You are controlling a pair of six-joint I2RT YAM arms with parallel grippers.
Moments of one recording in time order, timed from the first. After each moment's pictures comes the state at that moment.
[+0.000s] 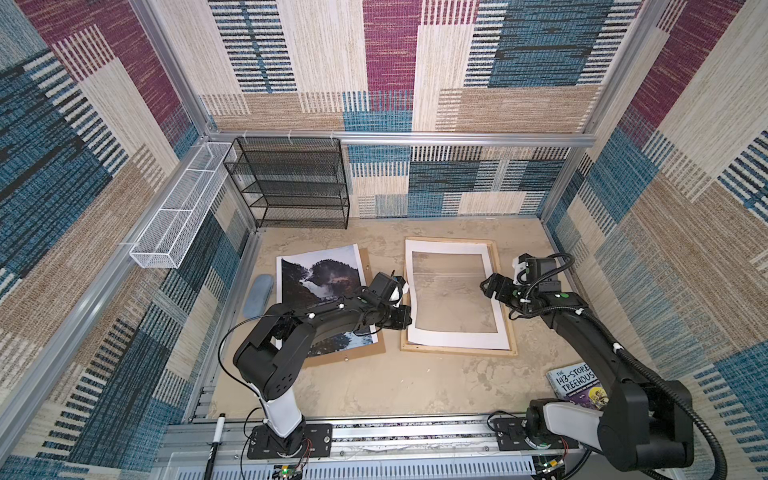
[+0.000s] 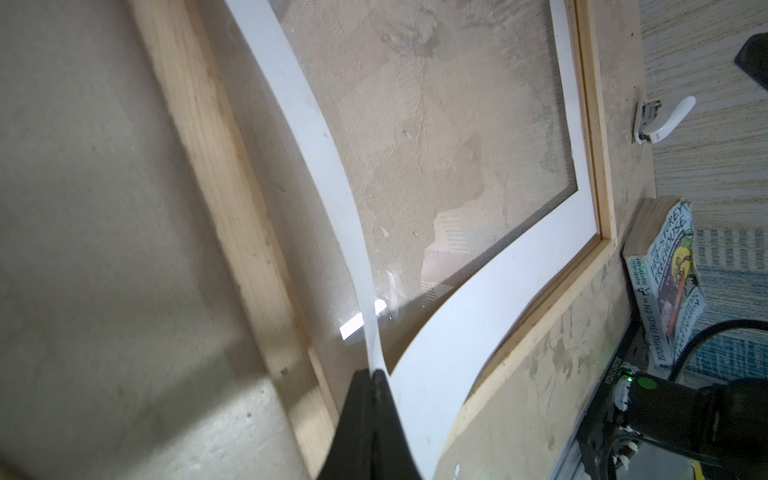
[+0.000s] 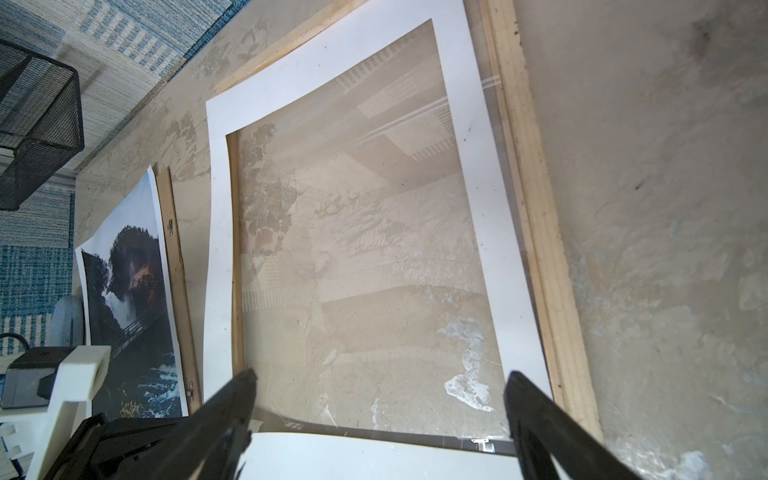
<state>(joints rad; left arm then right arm) -0.67 1.75 0.99 -0.17 0.37 -0.47 0.03 1.22 0.82 -0.45 -0.26 0.48</state>
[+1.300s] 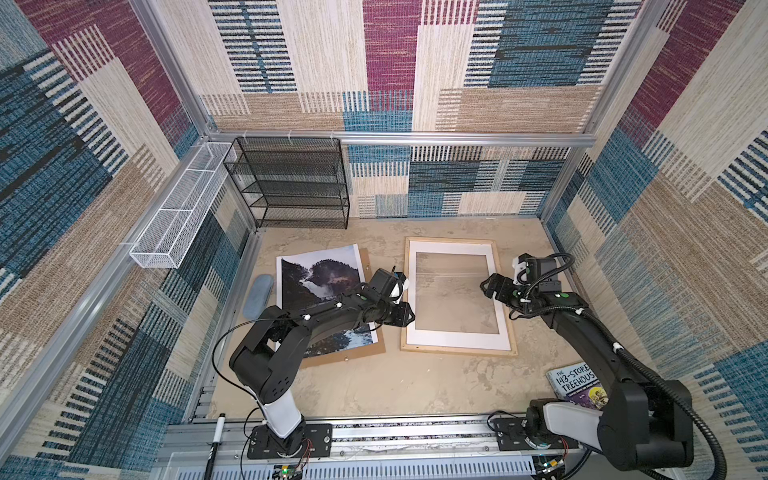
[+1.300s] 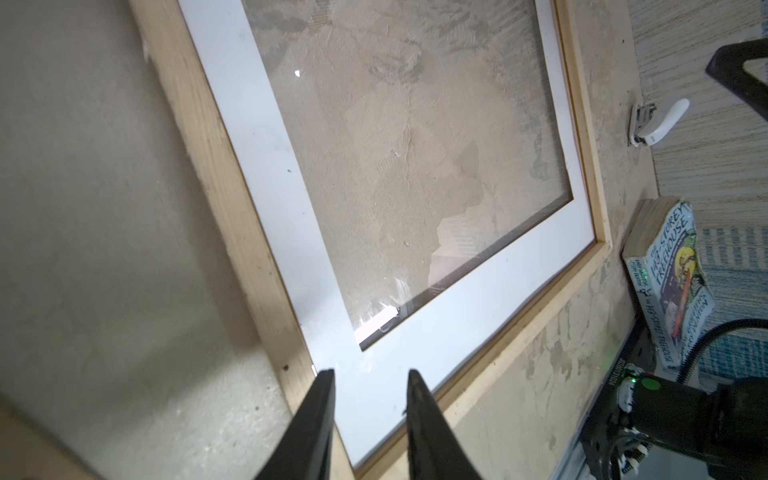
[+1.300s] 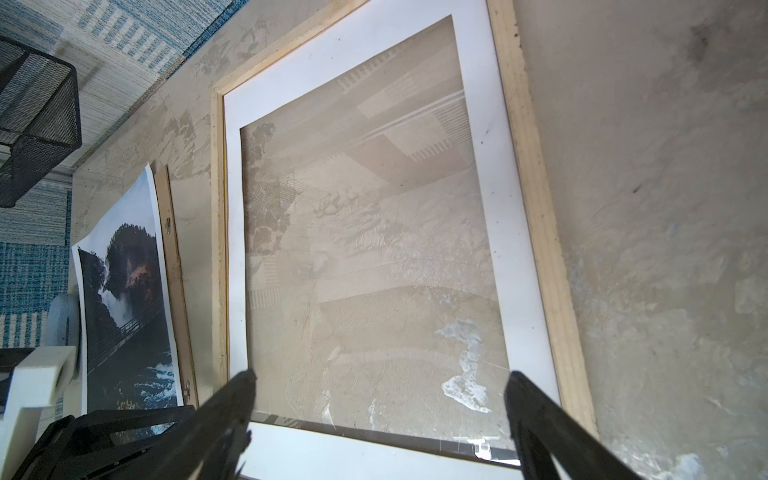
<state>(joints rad) -0.67 1.72 1.02 -0.22 0.34 -0.44 0.02 1.22 0.82 -0.45 -0.26 0.46</state>
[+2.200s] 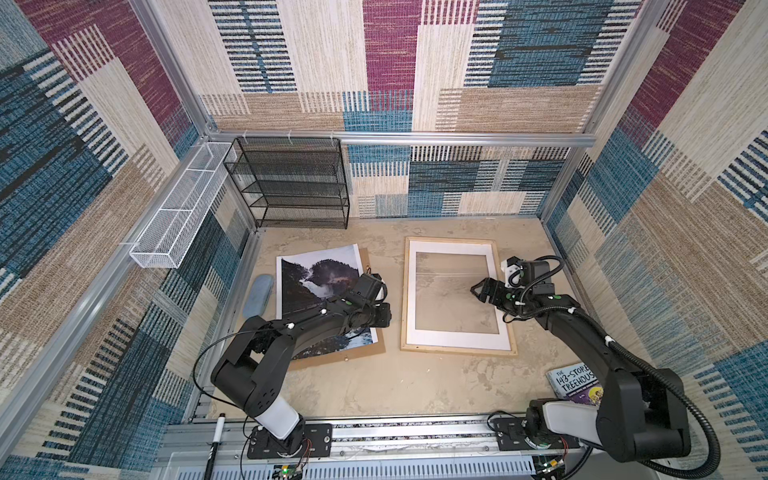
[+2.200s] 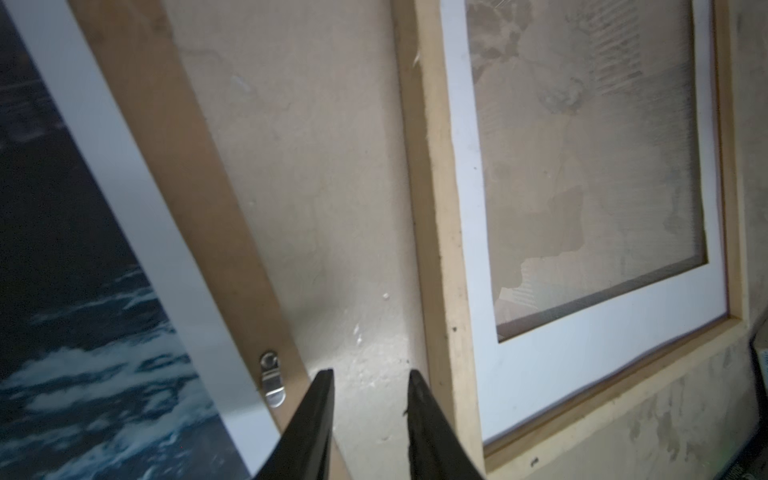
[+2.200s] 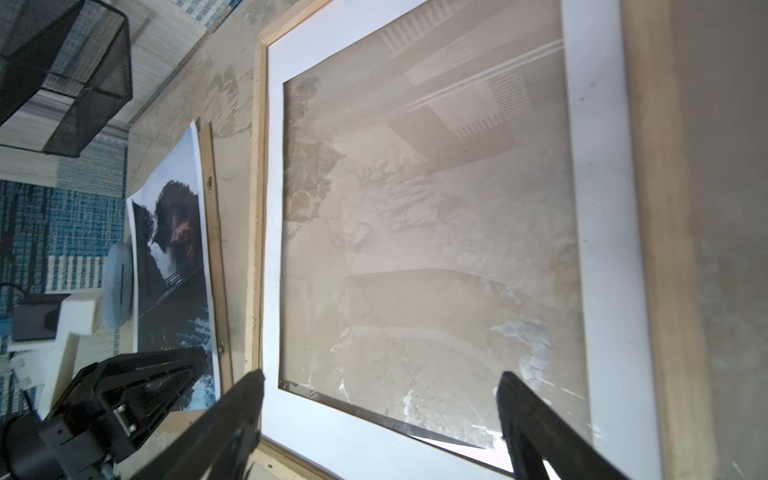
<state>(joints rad) -0.58 1.60 0.88 -0.25 0.13 -0.51 0.07 1.27 0.77 -0.35 -0.42 0.46</state>
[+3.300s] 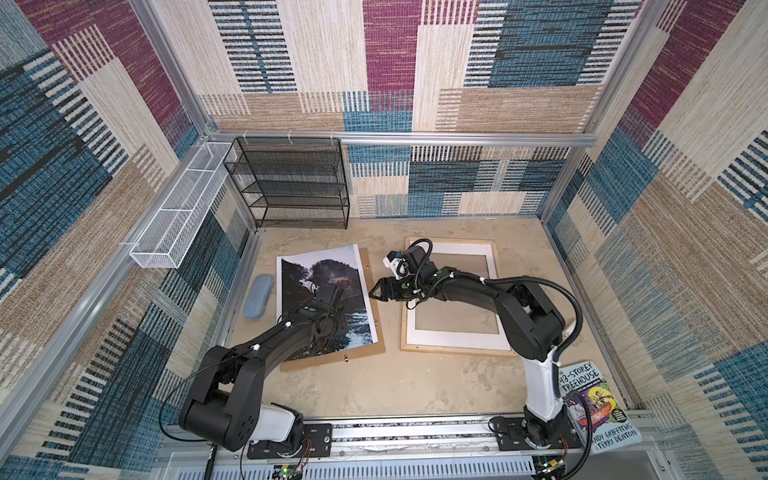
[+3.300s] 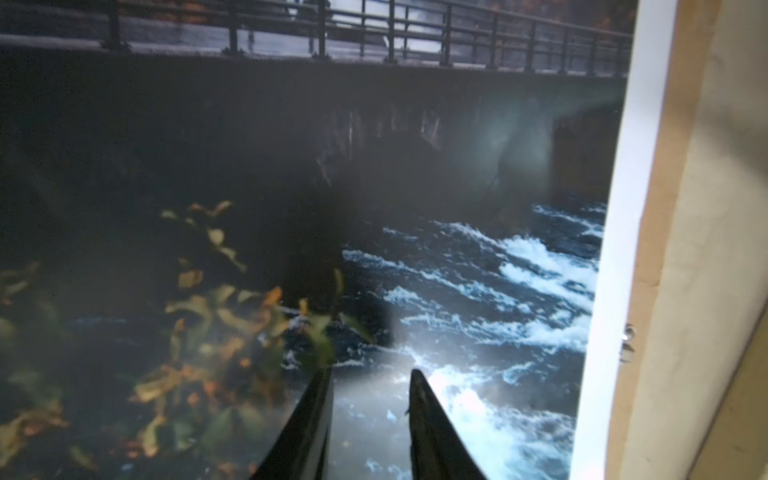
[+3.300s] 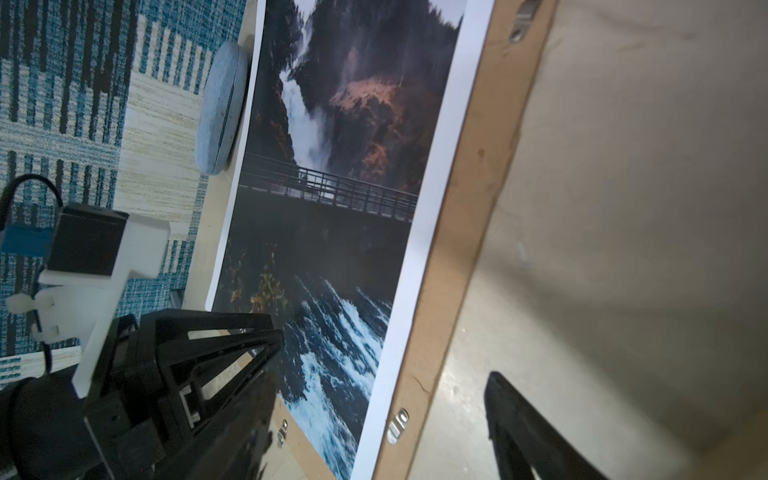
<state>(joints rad) -0.35 1.42 0.72 -0.49 -0.09 -0.62 0.66 2.07 1.41 -0.15 -0.52 0.54</state>
